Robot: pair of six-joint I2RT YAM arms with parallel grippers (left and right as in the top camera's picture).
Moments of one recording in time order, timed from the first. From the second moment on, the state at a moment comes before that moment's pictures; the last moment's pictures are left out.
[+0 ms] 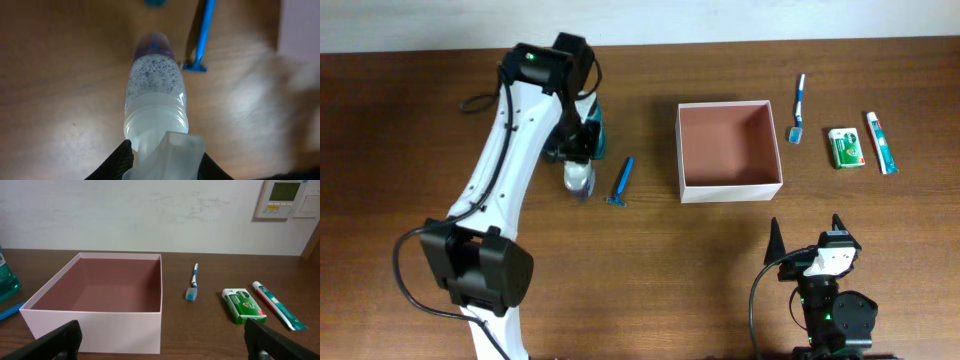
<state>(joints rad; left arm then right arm) -0.30 2.05 2.15 -1.62 0.03 -0.11 -0.05 0.01 0.01 -0.07 -0.05 -0.03</state>
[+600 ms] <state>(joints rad) -0.45 2.05 2.63 -1.47 0.12 -0.15 -0.05 0.01 0.01 -0.07 -0.05 -0.03</state>
